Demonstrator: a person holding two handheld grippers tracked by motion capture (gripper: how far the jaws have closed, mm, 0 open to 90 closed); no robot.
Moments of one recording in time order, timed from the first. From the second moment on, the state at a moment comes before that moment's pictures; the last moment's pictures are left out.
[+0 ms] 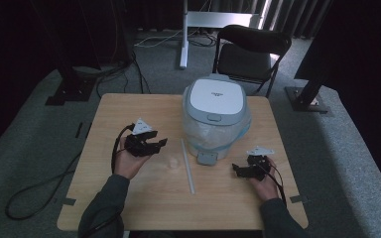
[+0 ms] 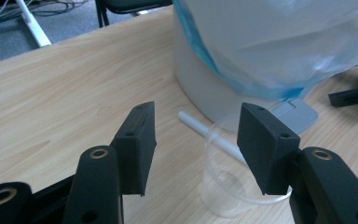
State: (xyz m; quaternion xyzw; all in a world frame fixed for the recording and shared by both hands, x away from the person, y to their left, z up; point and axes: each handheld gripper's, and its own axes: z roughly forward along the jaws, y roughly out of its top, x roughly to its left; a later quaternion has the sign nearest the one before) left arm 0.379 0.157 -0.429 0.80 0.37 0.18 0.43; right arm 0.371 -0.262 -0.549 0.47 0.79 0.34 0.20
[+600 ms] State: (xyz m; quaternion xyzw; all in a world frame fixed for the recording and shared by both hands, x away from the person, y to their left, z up) left arm 0.374 0.145 -0.408 0.82 0.33 0.19 0.44; right arm 0.371 -0.262 -0.549 0.47 0.79 0.34 0.20
